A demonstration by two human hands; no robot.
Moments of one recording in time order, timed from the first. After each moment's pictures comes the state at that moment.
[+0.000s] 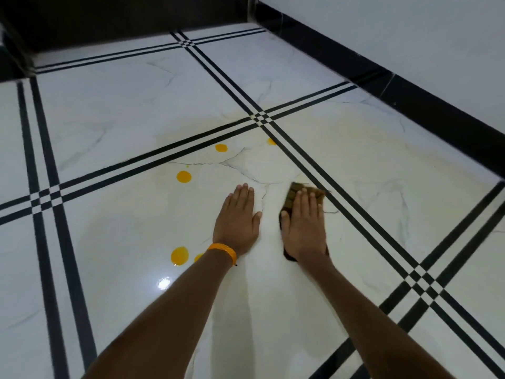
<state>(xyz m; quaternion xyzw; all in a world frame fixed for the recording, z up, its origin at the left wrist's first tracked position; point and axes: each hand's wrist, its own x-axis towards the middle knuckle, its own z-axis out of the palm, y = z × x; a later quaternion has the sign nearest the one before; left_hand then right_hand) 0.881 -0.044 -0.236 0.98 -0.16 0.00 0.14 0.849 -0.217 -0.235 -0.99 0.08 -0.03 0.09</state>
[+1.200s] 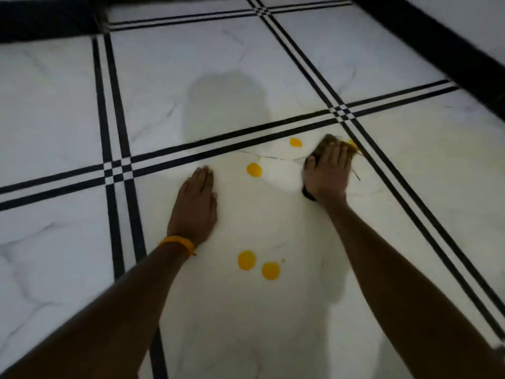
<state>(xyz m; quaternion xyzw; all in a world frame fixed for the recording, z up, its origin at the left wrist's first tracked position) 0.899 0.177 -0.241 0.98 -0.02 0.05 0.20 1.020 -0.106 -0.225 -0.99 0.08 -0.05 0.11</state>
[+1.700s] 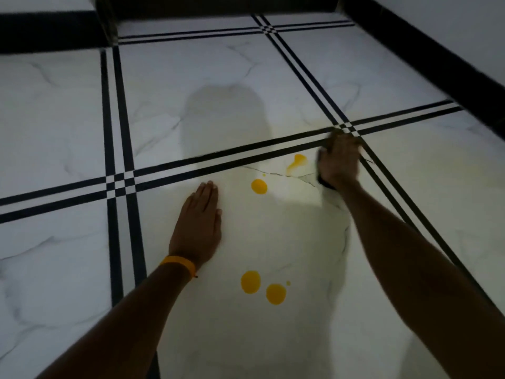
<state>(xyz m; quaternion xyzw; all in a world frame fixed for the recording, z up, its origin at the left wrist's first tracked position) 0.896 0.176 -0.239 0.98 -0.02 0.05 0.21 1.099 -0.124 -0.213 -0.99 0.02 -0.05 0.11</state>
